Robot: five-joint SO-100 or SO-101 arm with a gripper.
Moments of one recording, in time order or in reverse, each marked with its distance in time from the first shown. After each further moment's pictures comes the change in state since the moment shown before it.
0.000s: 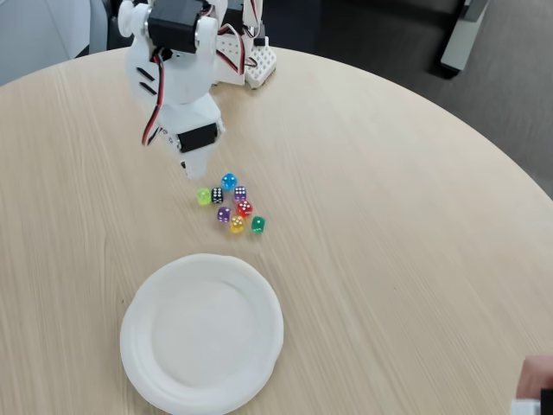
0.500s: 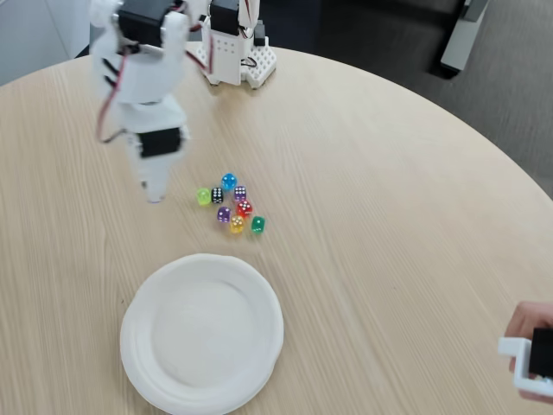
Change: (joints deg) arm 7.8 0.0 0.0 -14.9 -4.7
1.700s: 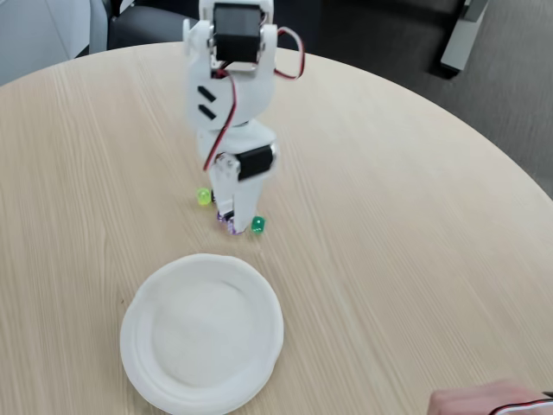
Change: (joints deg) arm -19.8 -2.4 0.0 -8.6 10.0
